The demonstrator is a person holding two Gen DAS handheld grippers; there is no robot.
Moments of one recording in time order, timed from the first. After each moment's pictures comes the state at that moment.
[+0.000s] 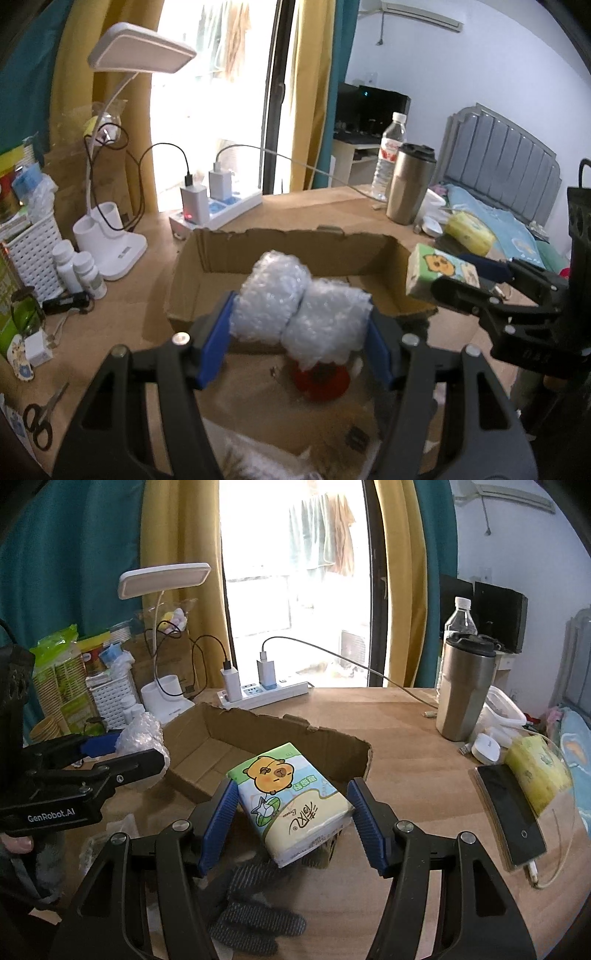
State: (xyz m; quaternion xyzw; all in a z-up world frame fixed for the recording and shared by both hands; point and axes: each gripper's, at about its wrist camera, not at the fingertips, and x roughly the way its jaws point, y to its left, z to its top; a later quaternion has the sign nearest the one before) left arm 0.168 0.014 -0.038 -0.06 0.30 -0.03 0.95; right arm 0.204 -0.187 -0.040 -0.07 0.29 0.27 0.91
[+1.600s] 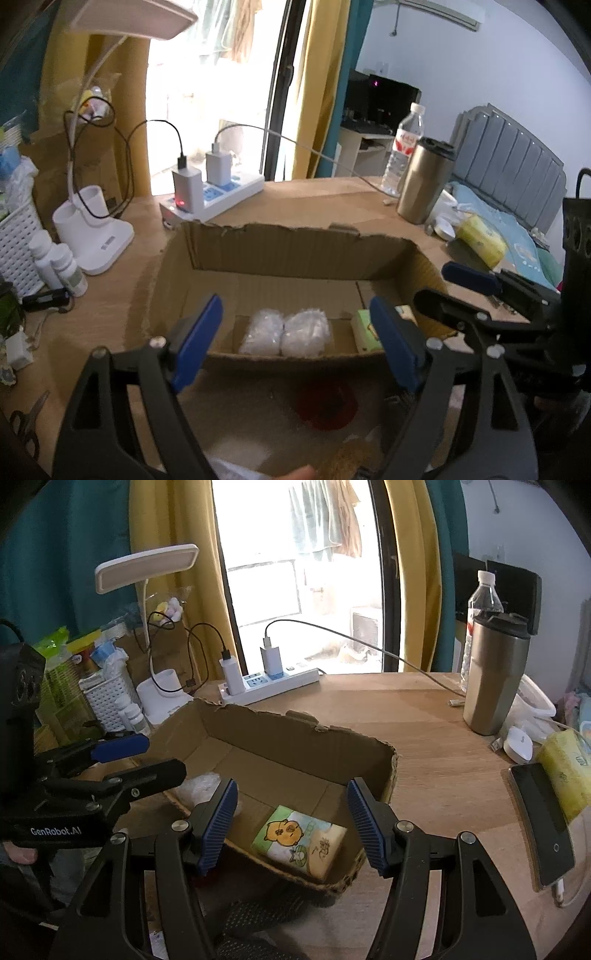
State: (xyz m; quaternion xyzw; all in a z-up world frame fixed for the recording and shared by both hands) left arm 0.204 0.021 -0.051 -0.09 0.33 -0.03 0.94; right arm 0.244 -0.169 -0.057 -0.06 0.32 0.30 0.90
